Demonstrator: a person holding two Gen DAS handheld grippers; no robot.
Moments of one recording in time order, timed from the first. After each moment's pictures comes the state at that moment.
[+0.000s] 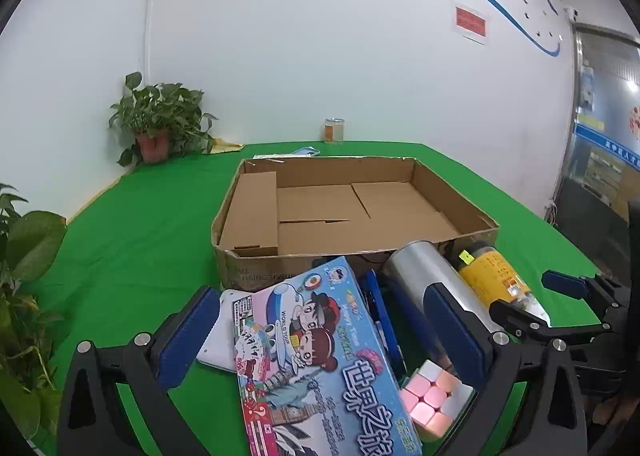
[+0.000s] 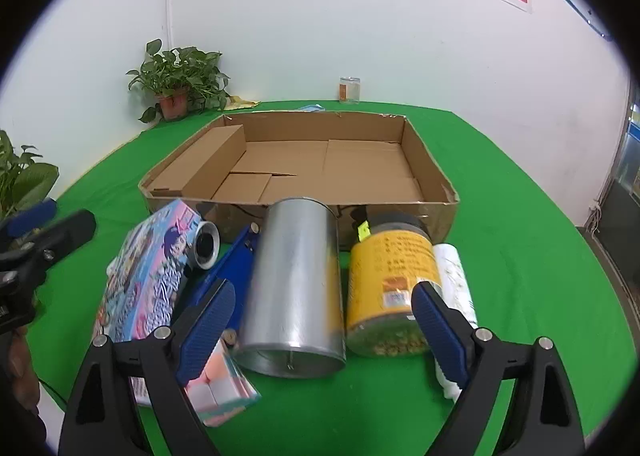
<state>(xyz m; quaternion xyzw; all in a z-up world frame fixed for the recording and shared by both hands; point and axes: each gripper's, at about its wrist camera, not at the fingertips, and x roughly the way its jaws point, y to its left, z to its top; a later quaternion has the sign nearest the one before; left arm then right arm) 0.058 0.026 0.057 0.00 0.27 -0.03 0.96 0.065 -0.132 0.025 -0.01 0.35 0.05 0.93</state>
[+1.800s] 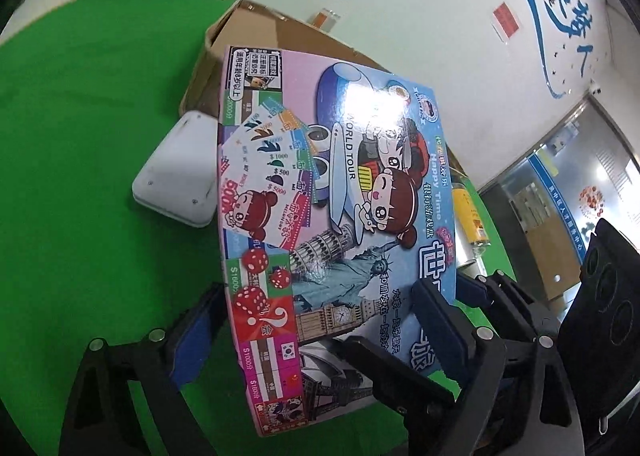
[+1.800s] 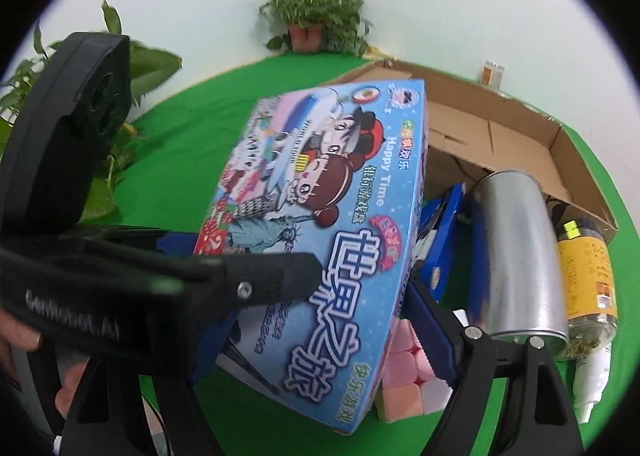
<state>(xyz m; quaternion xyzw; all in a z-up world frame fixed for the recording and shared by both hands) 0.064 0.110 -0.033 -0.22 0.44 -0.15 0.86 0.044 -0.009 -0.009 -0.07 0.39 0.25 0.88</state>
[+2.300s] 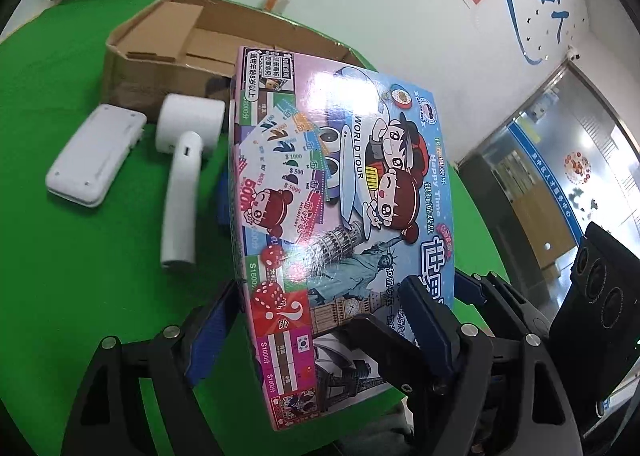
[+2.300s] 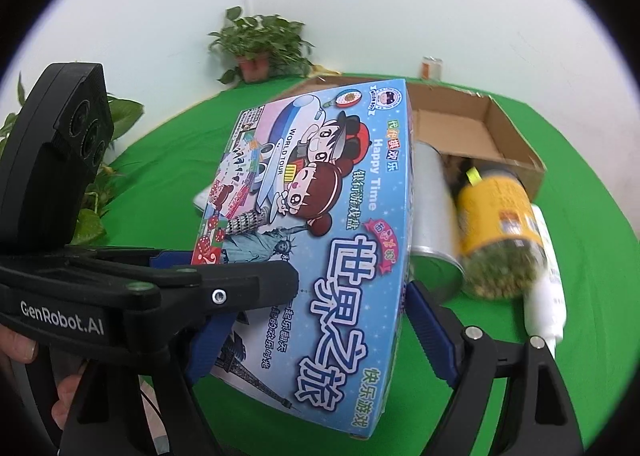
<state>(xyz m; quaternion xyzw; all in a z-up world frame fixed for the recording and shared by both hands) 0.064 0.022 -0.019 -0.19 0.46 -0.20 0.84 0.022 -0.100 -0.005 -0.01 0.38 0.19 0.90</state>
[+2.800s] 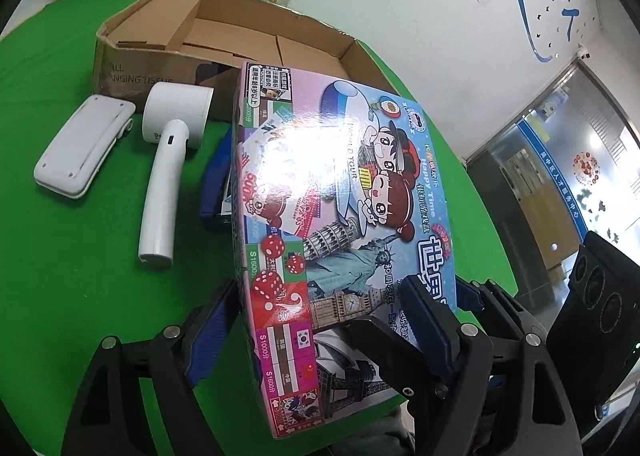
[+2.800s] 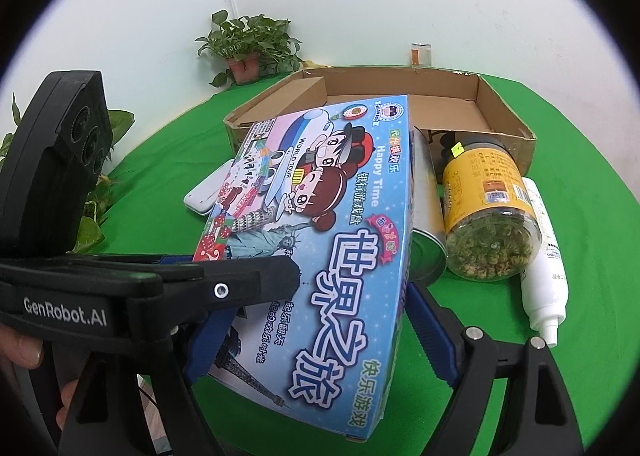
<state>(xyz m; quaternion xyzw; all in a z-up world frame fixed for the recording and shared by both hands) 0.082 0.015 -0.025 -0.19 0.47 -0.19 0.84 0.026 -0.118 -0.014 0.03 0.39 0.19 0.90</state>
